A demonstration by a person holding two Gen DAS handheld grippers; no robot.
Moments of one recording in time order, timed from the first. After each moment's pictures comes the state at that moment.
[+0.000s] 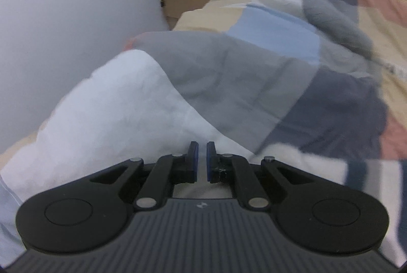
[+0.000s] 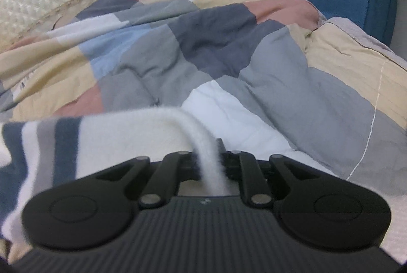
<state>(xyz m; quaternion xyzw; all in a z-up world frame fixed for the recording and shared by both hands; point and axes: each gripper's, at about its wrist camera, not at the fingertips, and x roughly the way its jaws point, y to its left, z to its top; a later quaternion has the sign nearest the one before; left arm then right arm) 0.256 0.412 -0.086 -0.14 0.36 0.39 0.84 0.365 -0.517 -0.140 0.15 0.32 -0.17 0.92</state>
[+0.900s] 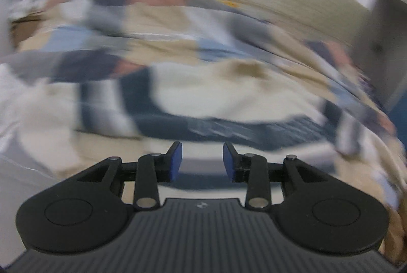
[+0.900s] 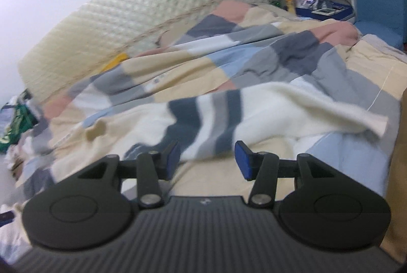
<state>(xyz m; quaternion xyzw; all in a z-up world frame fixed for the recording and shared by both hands) 0.133 0.087 0.014 -0.12 0.33 0.02 0.94 0.171 -0.387 -0.006 0.21 0.28 0.00 0.94</state>
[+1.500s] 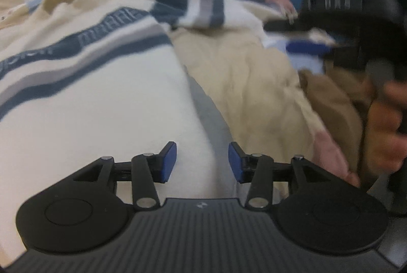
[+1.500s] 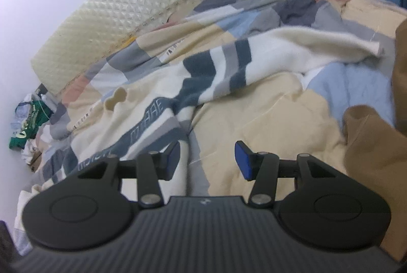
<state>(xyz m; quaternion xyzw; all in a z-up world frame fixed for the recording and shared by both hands) 0.087 -0.171 -0.099 0.03 0.41 -0.23 0.88 0.103 -0.360 -0.055 0.24 0.29 0.02 0.92</state>
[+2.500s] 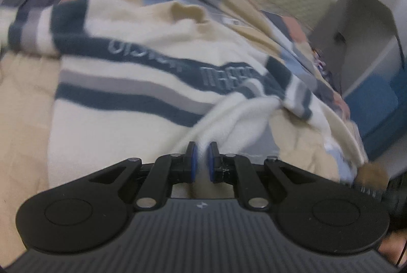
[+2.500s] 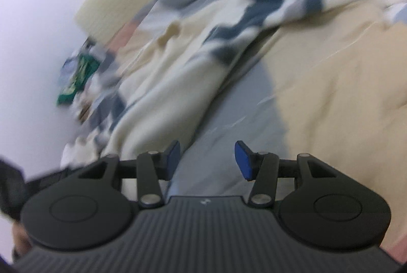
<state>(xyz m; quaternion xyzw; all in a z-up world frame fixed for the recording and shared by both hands) 0.131 0.024 -0.070 -0.22 0.37 -0.07 0.90 0.142 -0.298 -0.106 0.27 0.40 0.21 0.85</state>
